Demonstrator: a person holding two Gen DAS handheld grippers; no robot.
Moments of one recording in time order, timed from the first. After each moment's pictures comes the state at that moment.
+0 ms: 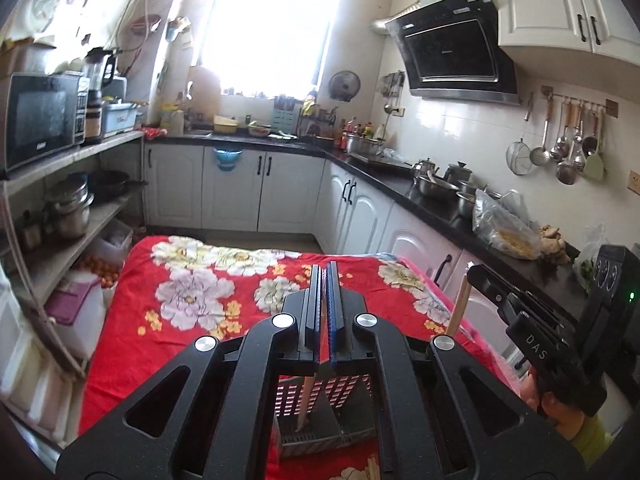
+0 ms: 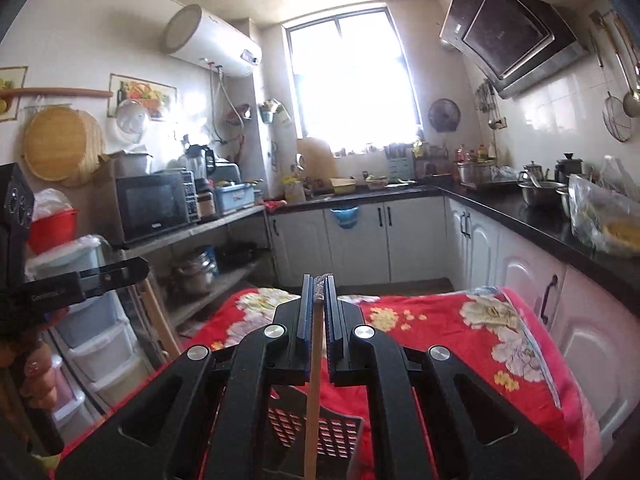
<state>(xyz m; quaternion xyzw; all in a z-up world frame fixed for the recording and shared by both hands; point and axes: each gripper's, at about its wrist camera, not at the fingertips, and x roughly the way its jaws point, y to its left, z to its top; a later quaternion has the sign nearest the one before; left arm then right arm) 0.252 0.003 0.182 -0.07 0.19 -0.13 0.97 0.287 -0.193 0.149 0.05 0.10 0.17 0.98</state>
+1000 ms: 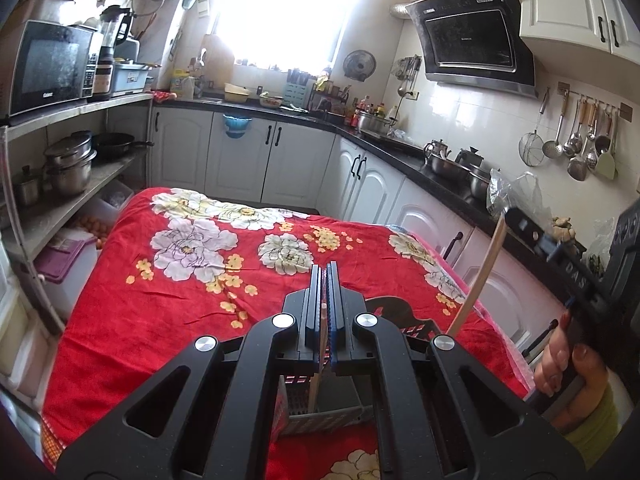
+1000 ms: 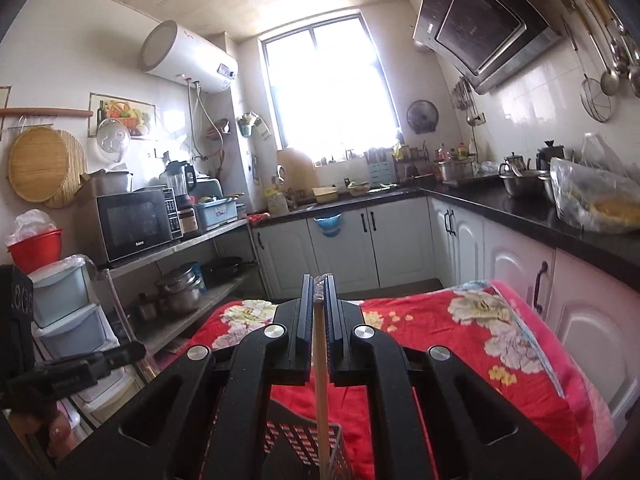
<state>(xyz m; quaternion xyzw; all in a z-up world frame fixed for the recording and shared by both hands) 0.258 0.013 0.124 -0.10 0.23 -0.12 0.96 0.297 -0.216 0.135 0.09 0.08 0.15 0.98</state>
